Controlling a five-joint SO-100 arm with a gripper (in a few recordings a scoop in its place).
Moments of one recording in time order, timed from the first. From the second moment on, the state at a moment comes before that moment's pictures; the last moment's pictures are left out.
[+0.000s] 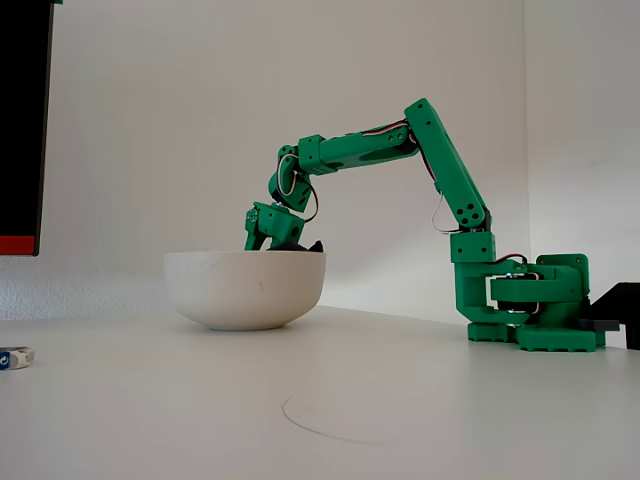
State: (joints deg) arm 56.0 73.7 74.3 60.8 7.4
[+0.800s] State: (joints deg) arm 54.3 74.4 62.9 65.7 12.2
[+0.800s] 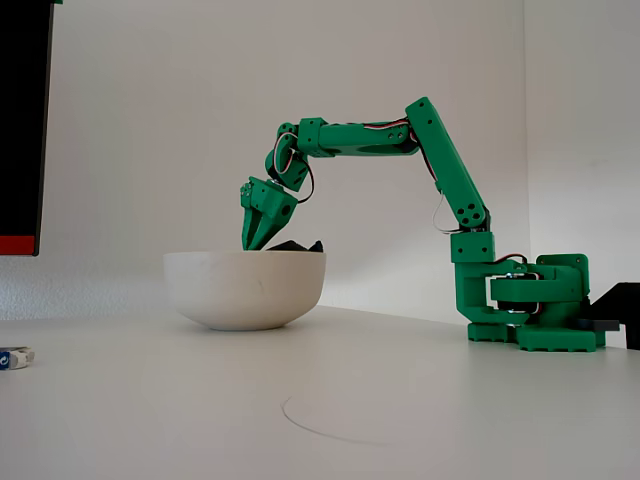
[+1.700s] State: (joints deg) arm 11.7 103.6 55.6 96.9 7.2
